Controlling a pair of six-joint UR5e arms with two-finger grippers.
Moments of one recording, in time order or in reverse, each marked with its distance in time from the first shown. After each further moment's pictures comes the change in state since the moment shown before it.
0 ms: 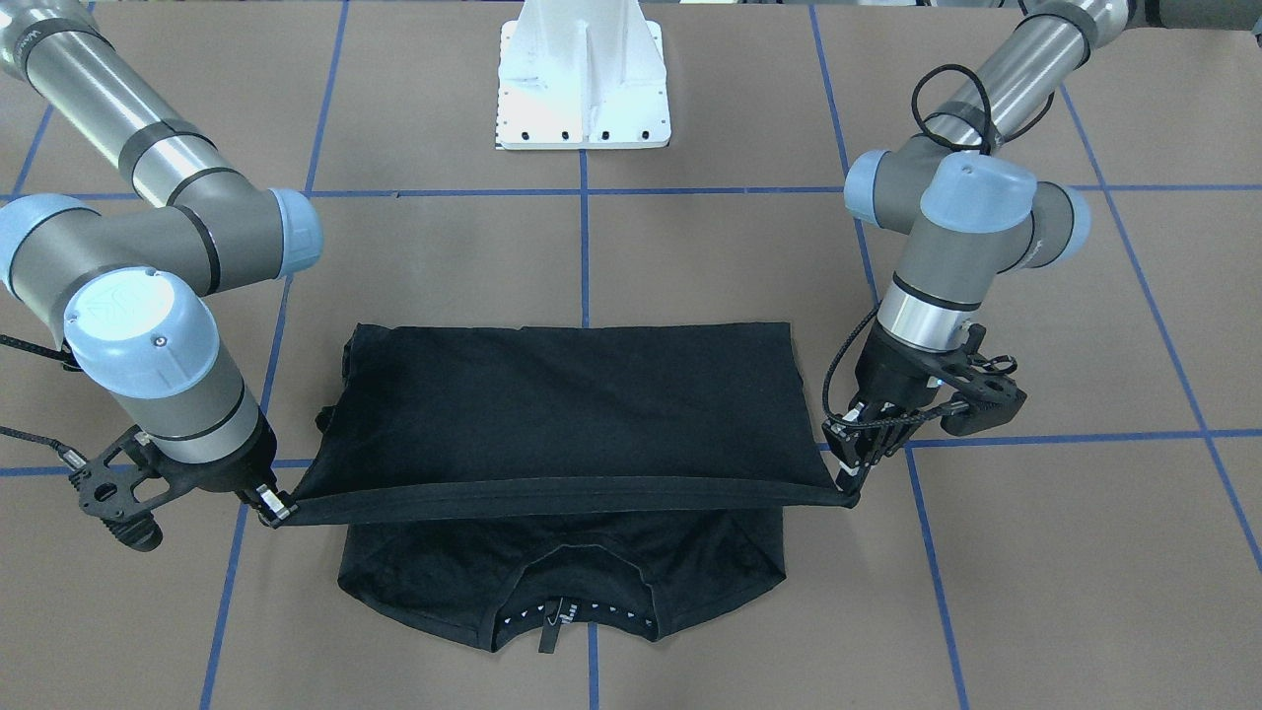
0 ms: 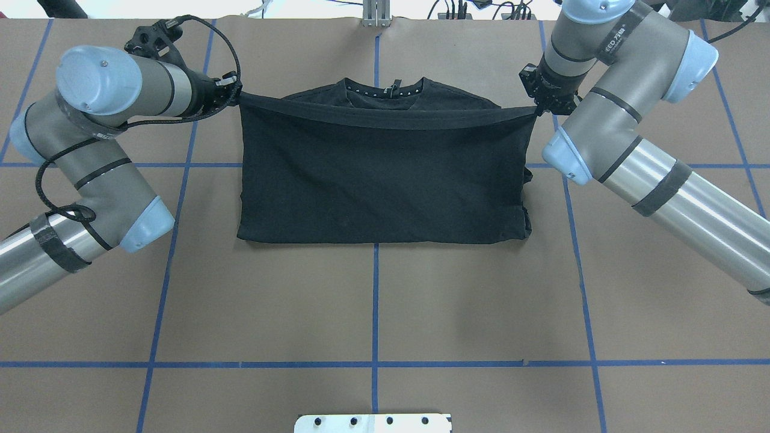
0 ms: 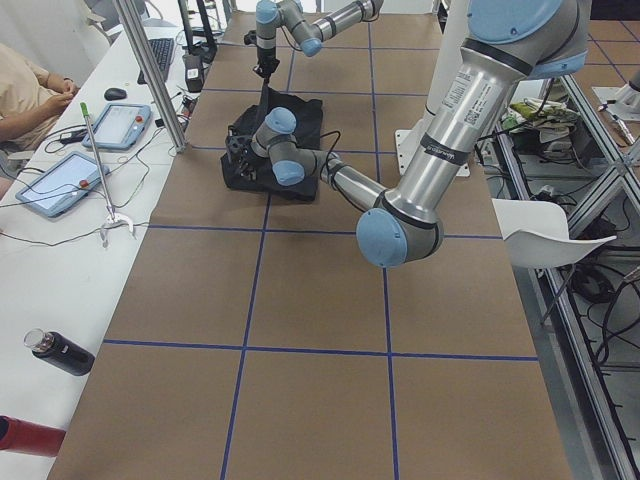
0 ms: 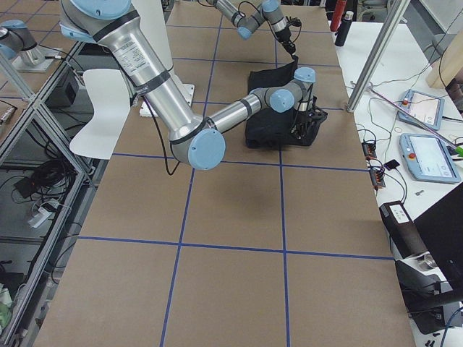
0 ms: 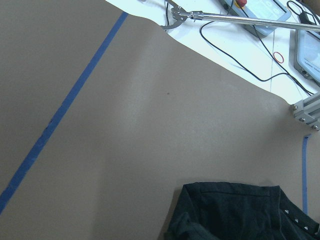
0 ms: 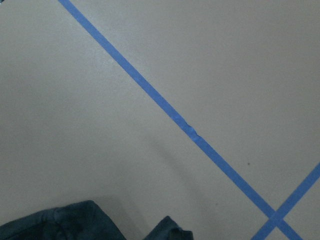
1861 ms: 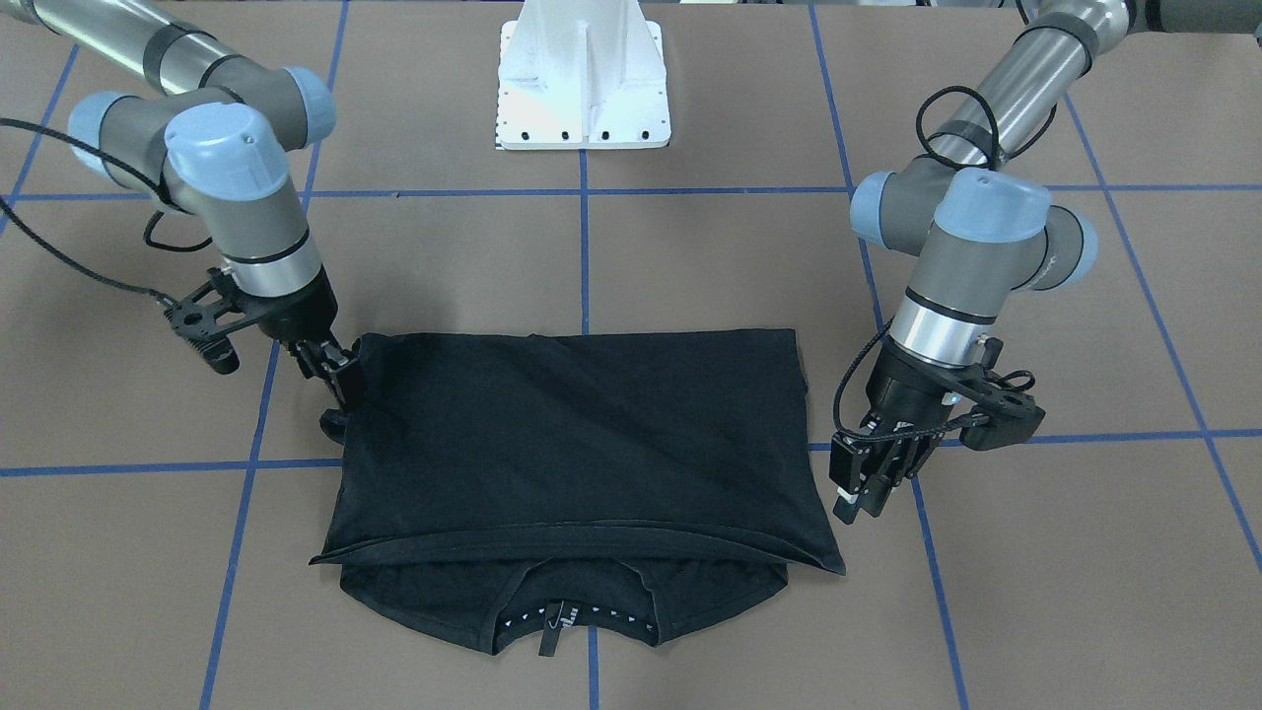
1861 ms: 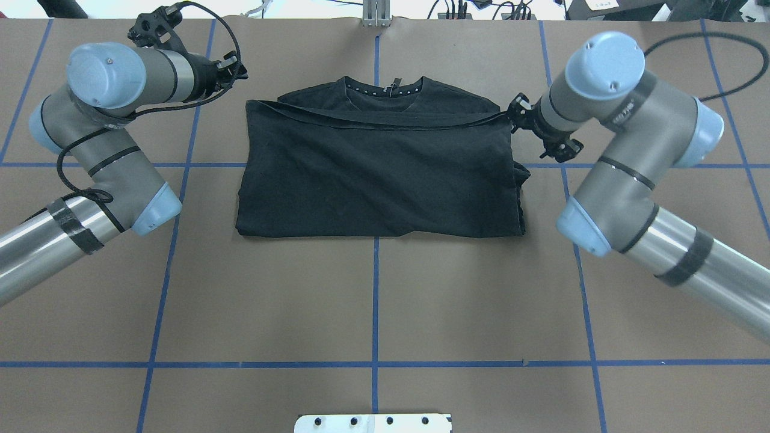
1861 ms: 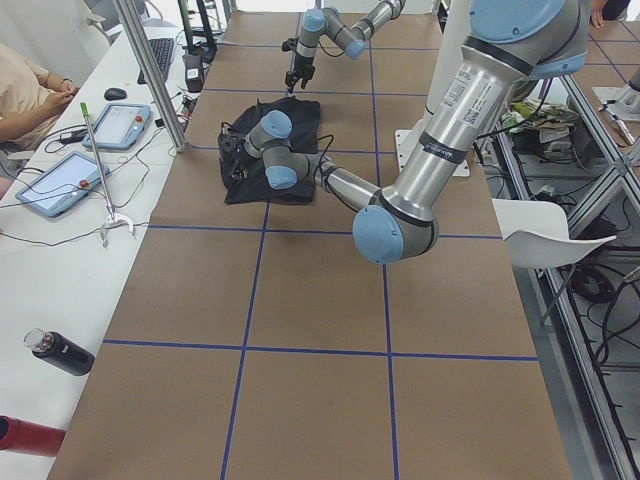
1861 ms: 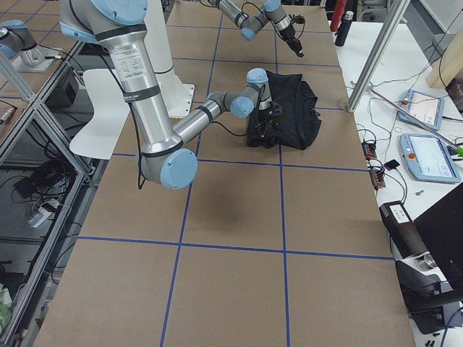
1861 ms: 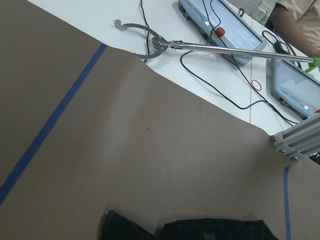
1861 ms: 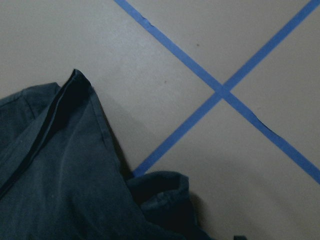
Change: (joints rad) left arm -0.021 -0.008 0.019 -0.093 0.031 0.003; right arm -0.267 -0.313 0.423 0.127 -0.234 0.298
